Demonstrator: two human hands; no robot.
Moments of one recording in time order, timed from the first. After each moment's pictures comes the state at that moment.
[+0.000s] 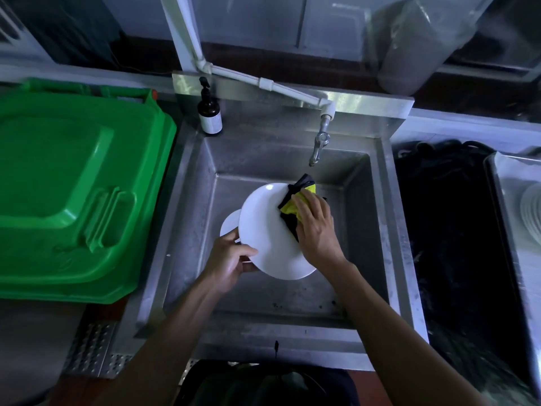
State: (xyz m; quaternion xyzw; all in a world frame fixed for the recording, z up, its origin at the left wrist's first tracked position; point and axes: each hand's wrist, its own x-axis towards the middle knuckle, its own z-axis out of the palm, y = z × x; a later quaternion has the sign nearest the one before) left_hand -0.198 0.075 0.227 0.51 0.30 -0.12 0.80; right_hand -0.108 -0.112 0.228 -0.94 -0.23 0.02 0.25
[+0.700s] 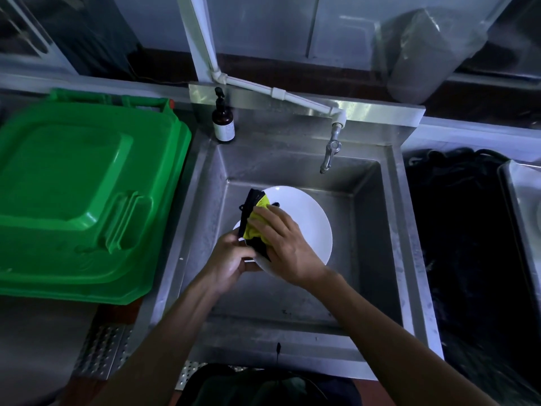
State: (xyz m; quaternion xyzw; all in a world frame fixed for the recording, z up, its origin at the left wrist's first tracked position) left_hand -0.199 0.098 0.233 0.54 0.24 -0.12 0.80; right_hand -0.135 -0.055 0.228 -0.85 -0.44 -0.02 0.30
